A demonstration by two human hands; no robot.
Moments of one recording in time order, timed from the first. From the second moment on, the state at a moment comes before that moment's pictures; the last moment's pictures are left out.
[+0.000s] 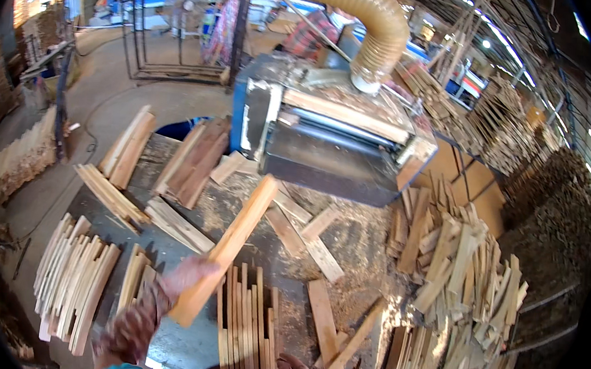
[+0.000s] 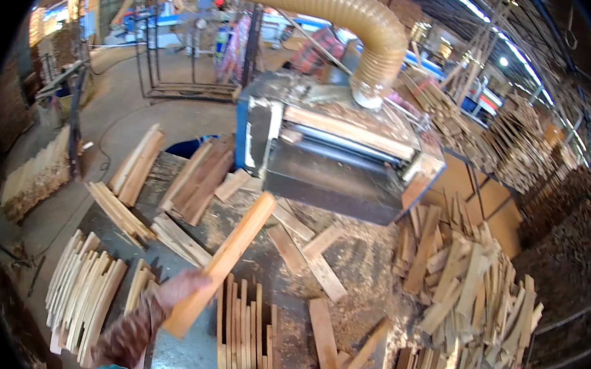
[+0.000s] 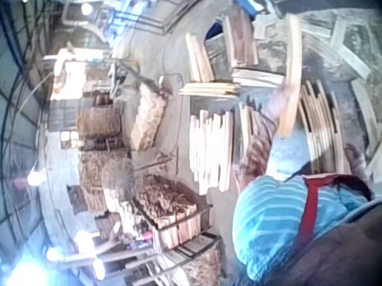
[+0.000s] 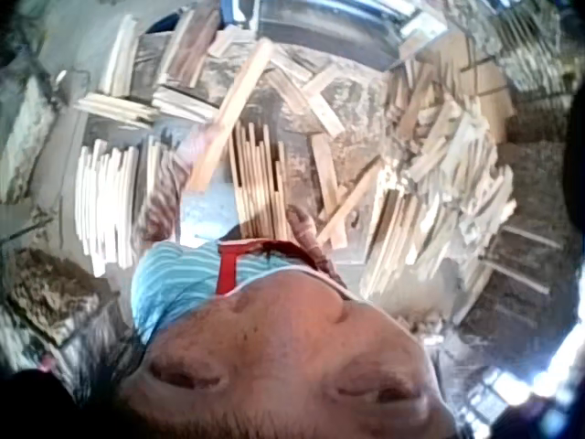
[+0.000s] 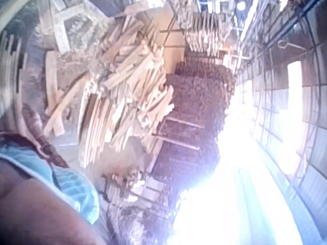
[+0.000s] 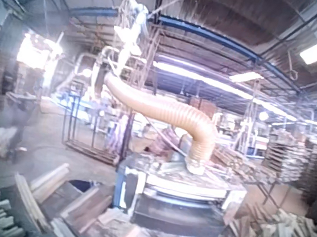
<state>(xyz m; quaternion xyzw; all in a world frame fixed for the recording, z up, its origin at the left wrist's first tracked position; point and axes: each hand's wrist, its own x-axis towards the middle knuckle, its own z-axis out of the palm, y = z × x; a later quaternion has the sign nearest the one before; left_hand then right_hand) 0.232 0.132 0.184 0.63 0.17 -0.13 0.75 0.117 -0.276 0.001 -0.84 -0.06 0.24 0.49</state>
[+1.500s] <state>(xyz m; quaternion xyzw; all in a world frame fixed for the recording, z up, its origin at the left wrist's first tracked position) 0.167 0.037 0.112 0.31 0.29 0.08 0.90 0.102 -0.211 0.115 -0.82 -0.18 0.32 0.43</state>
